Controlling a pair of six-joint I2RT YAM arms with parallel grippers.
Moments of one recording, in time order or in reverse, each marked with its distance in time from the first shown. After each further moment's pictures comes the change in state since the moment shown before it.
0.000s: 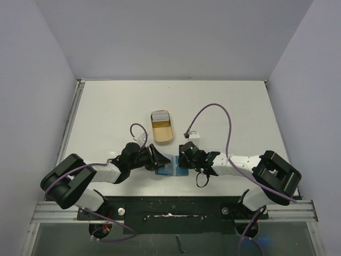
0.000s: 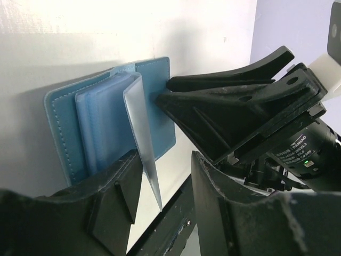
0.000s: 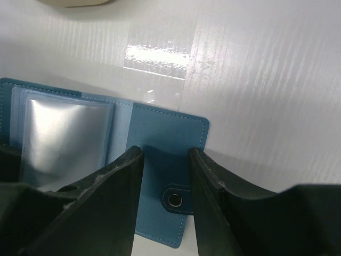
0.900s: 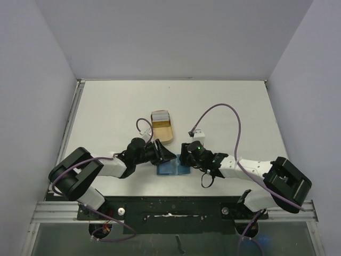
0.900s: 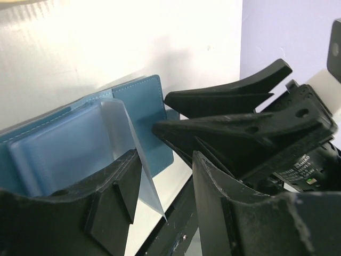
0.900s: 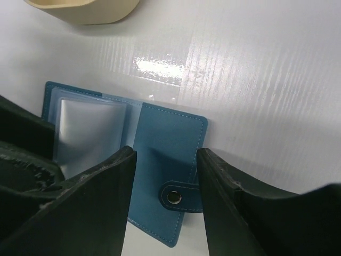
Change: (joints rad) left arm -0.026 0.098 0.099 0.050 0.000 0.023; right arm -0.045 -0.102 -0.072 0.066 -0.031 -0.052
